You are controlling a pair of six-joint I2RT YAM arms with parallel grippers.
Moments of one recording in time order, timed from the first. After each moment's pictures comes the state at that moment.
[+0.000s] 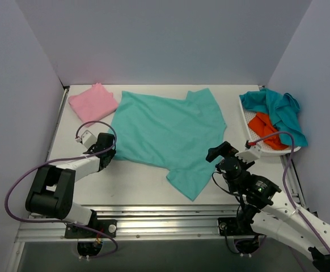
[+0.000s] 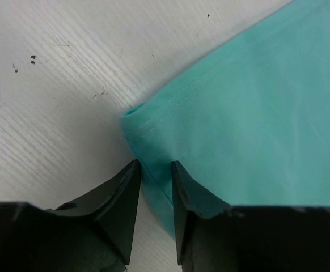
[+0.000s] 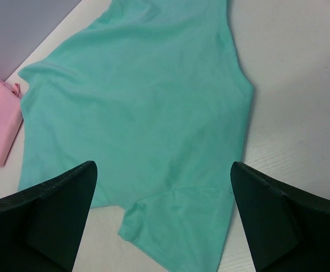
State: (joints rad) left arm -0.26 1.47 0.61 -0.04 -0.50 -1.05; right arm 0.82 0.66 0.58 -0.55 0.79 1.10
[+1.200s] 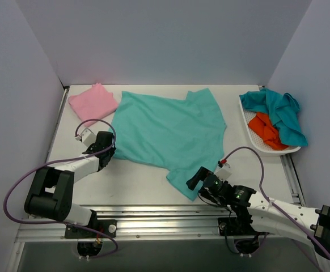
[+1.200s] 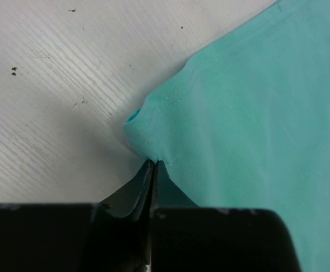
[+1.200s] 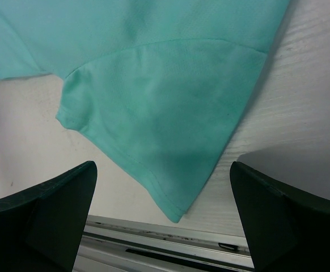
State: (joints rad) left arm -0.26 1.46 0.62 0.00 -0.48 -1.03; right arm 0.97 0.79 0.24 -0.31 0.37 1.29
